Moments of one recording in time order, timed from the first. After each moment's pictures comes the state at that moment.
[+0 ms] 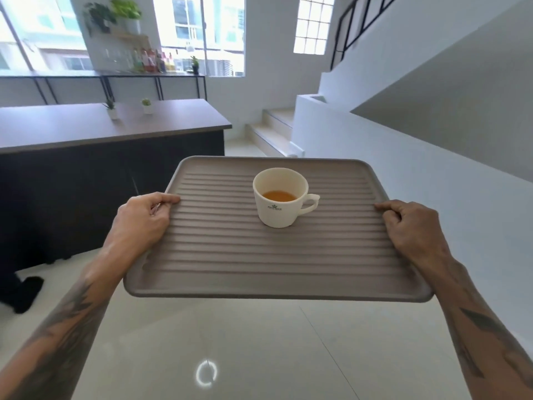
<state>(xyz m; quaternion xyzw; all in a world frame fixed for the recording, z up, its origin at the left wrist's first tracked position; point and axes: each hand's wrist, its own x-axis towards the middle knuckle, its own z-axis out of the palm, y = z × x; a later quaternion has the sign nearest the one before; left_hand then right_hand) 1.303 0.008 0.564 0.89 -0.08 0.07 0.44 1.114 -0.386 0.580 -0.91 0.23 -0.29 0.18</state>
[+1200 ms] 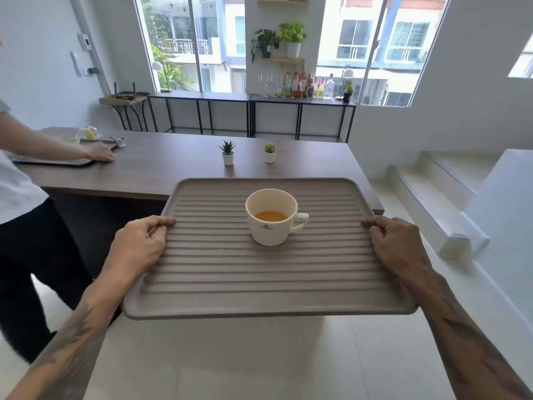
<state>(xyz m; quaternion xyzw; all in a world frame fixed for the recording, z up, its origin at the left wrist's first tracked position) 1.856 0.073 0.556 0.88 0.18 0.18 0.39 1.939 -0.350 0.548 -0.94 -0.02 -0.21 0.28</state>
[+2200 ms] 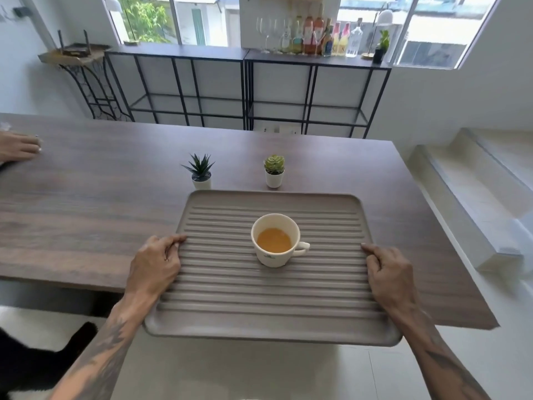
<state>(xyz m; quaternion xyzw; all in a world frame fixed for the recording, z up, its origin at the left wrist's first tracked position) 2.299 0.128 0.426 0.93 0.16 0.17 0.29 2.362 -0.297 0.401 -0.93 -0.03 -0.21 0.29</state>
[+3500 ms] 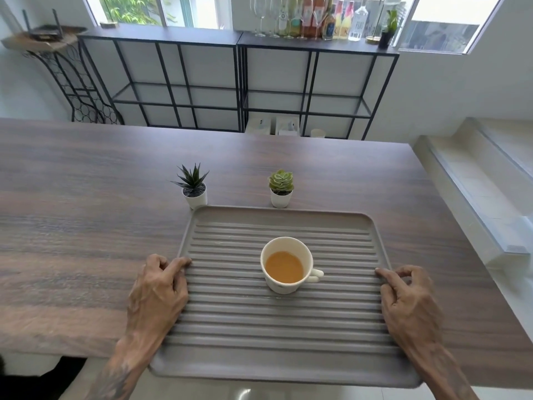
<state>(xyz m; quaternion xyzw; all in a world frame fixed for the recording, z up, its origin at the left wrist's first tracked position) 2.359 0.150 0.390 0.96 0.11 0.17 0.20 2.394 -0.276 0.396 -0.97 0.02 -0.15 0.20</state>
